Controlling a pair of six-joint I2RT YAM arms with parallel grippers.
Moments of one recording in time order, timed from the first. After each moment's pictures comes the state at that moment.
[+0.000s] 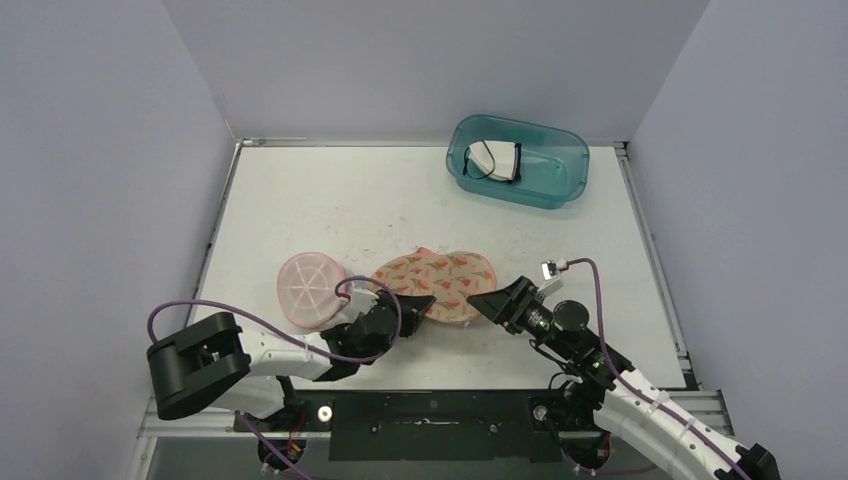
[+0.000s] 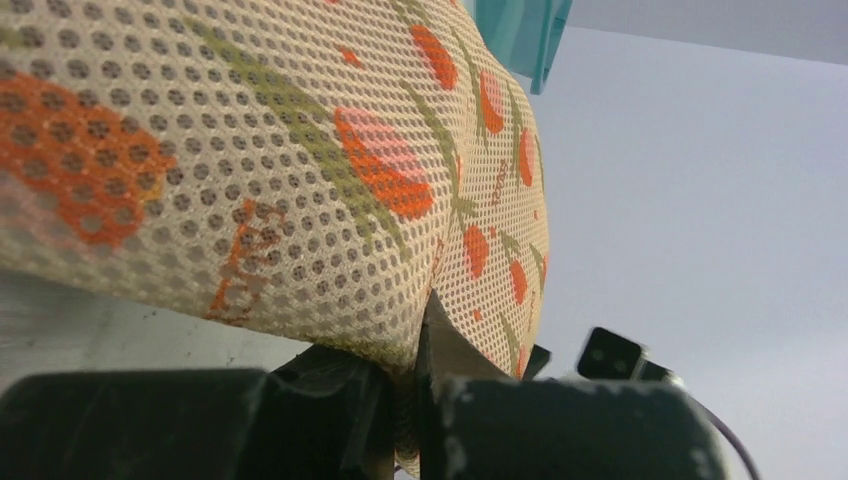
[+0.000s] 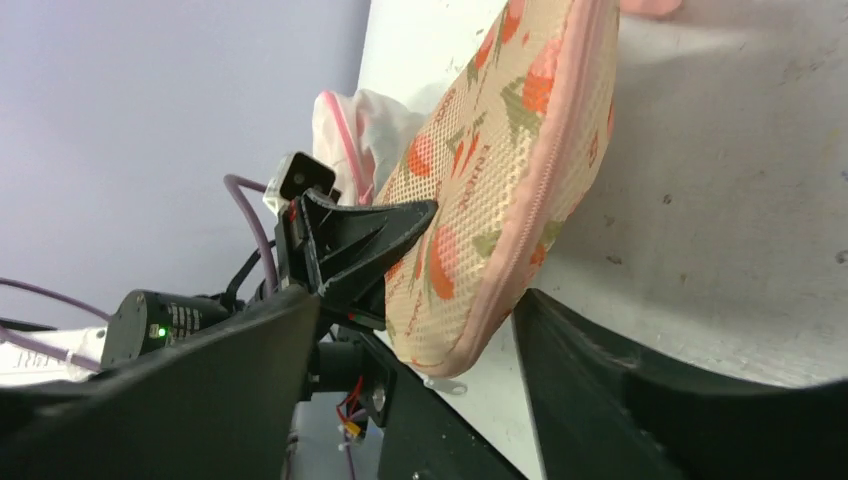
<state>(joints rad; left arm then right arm) -1.13 1.35 0.33 0.65 -0.55 -1.81 0.66 0.51 0.14 0.19 -0.14 1.16</state>
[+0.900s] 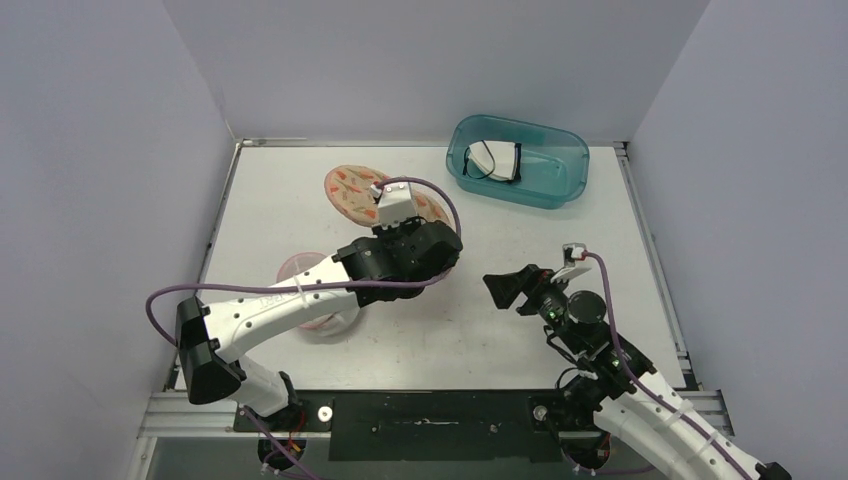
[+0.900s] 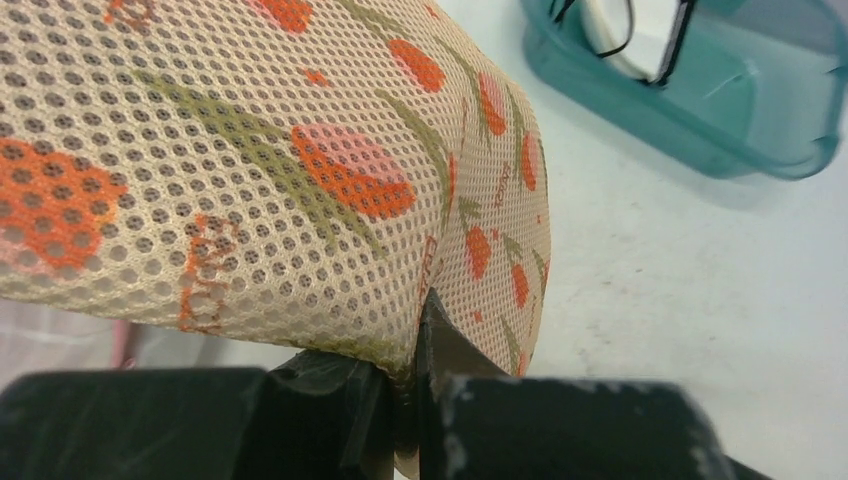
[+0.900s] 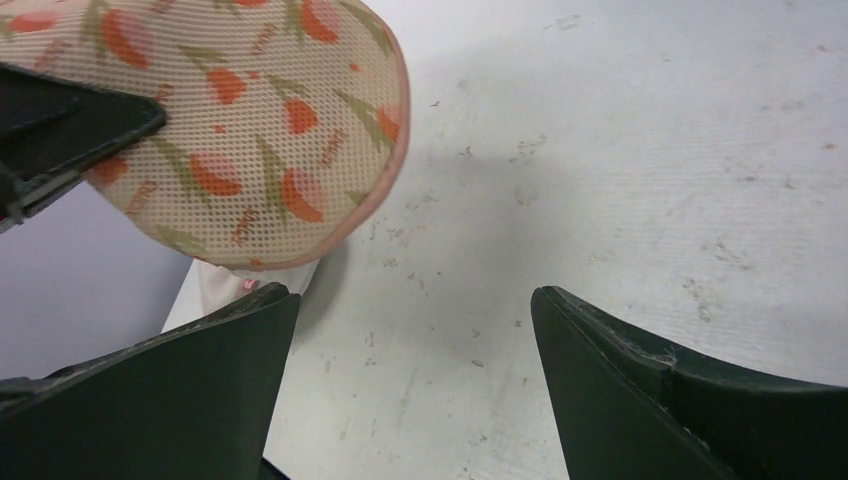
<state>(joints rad) -1.12 1.48 1.46 -0.80 -1.00 -1.03 0.66 0.44 0.38 -0.13 0.16 0.71</state>
